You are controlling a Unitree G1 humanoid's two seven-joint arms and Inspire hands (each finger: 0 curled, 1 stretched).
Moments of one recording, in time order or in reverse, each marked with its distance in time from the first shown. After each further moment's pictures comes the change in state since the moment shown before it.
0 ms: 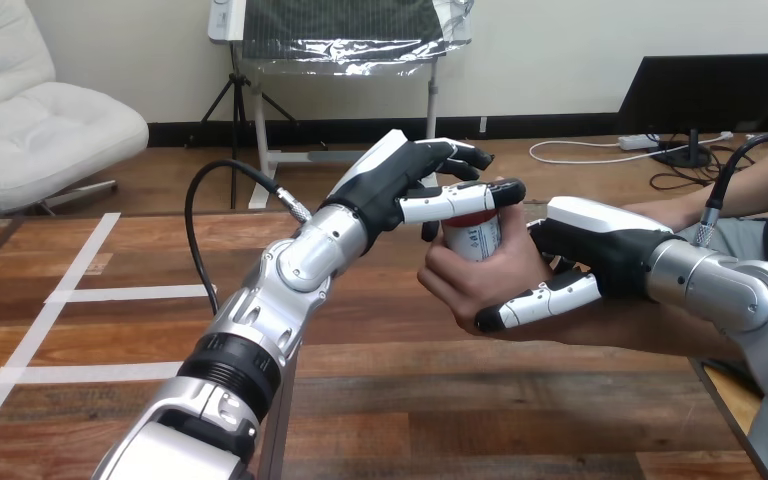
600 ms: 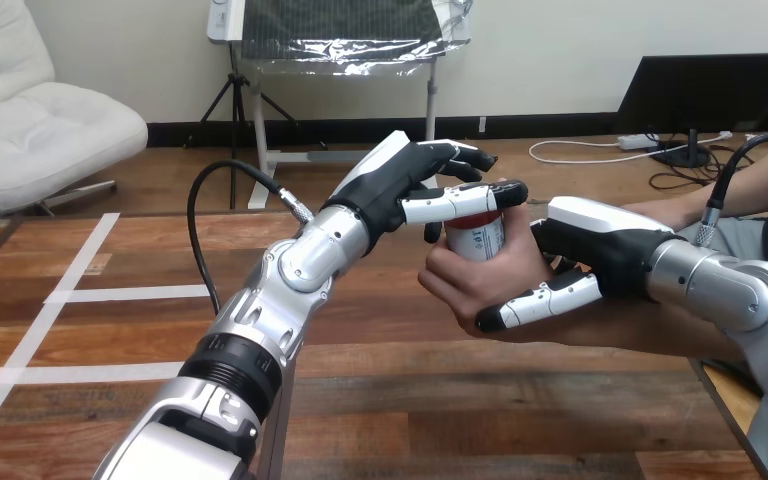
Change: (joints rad) left arm 0.000 -0.002 -0.001 0.000 0.000 0.000 -0.004; right arm 0.000 -0.001 0.000 0.000 0.000 0.000 0.000
